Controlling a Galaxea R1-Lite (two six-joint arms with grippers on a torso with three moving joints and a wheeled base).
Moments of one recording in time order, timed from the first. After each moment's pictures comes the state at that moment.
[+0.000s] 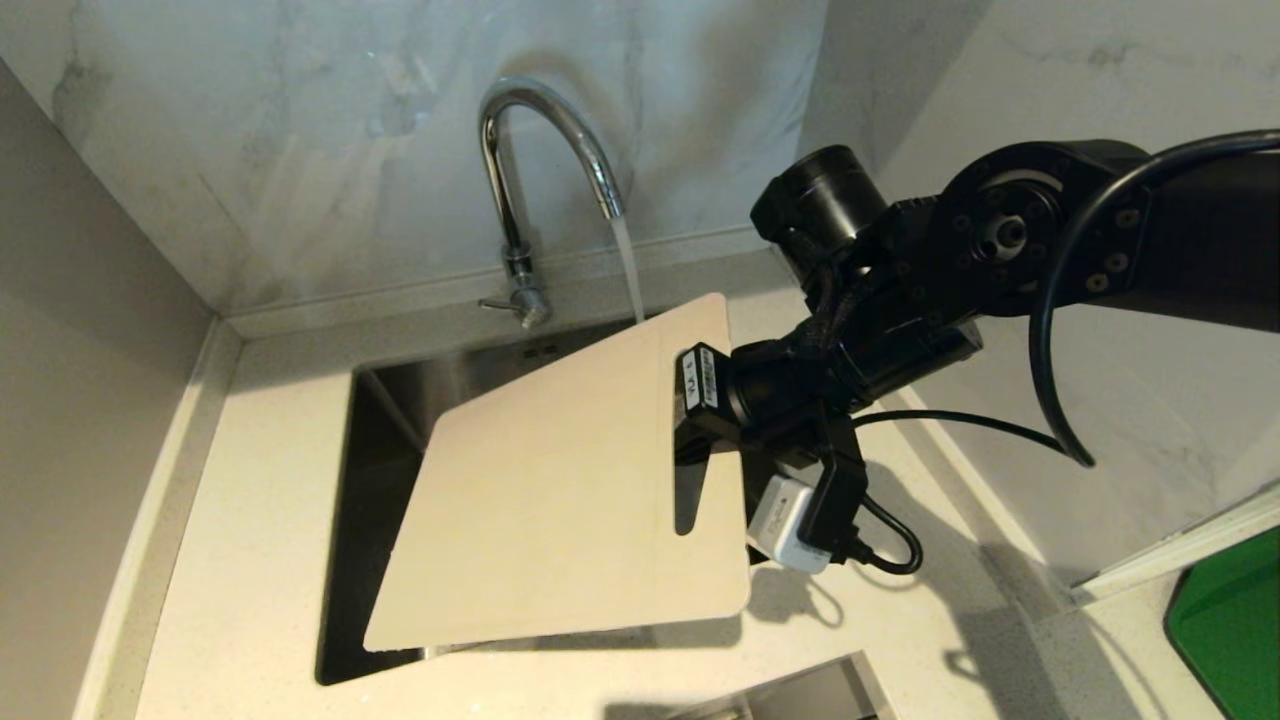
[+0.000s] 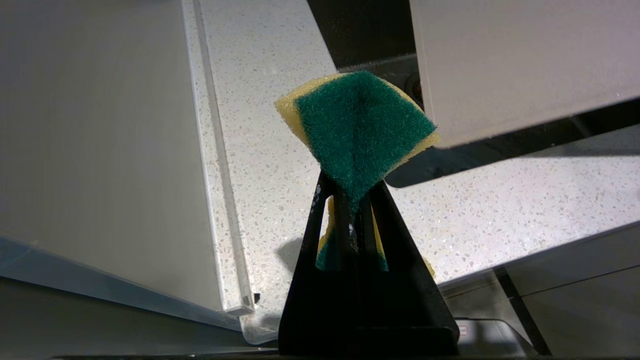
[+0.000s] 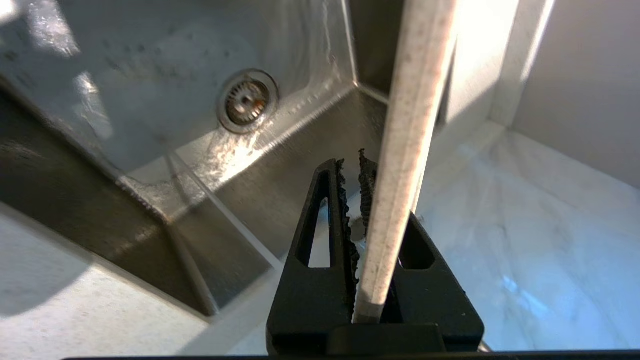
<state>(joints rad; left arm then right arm) 0.00 0.00 0.00 0.00 0.00 -0.02 0.54 1.89 -1.80 0.72 0.39 -2.57</state>
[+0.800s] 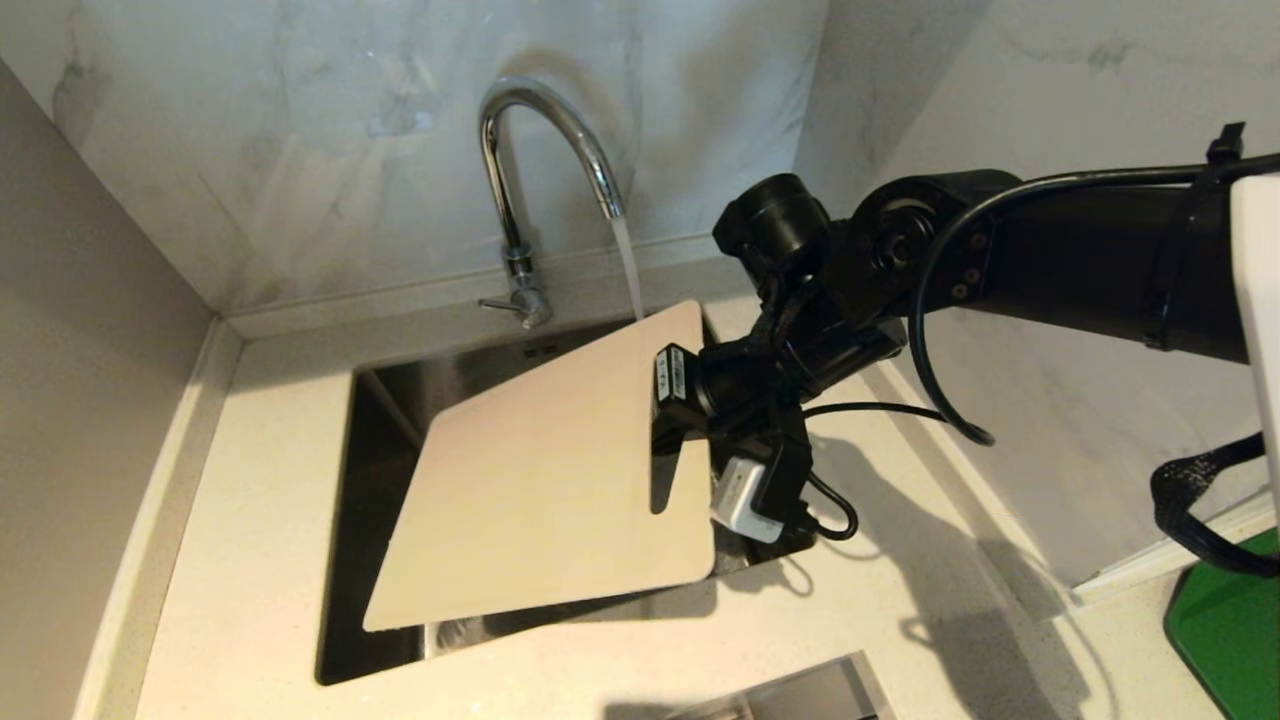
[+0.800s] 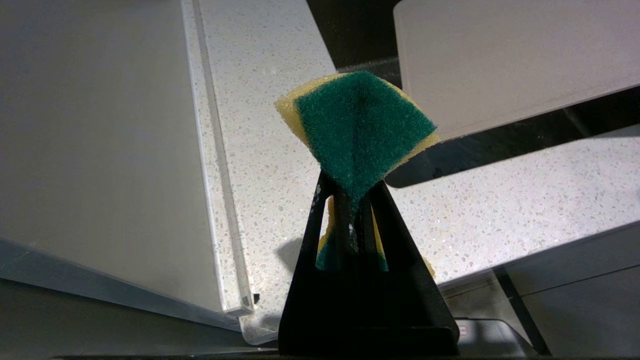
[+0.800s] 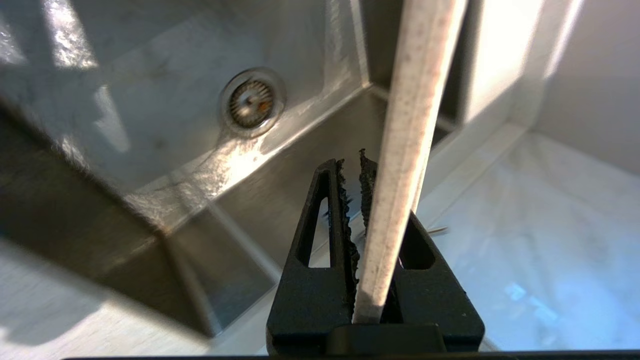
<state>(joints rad) 0.00 0.00 0.00 0.00 0.00 -0.02 0.52 2.04 -1.97 0.77 0.41 -2.59</state>
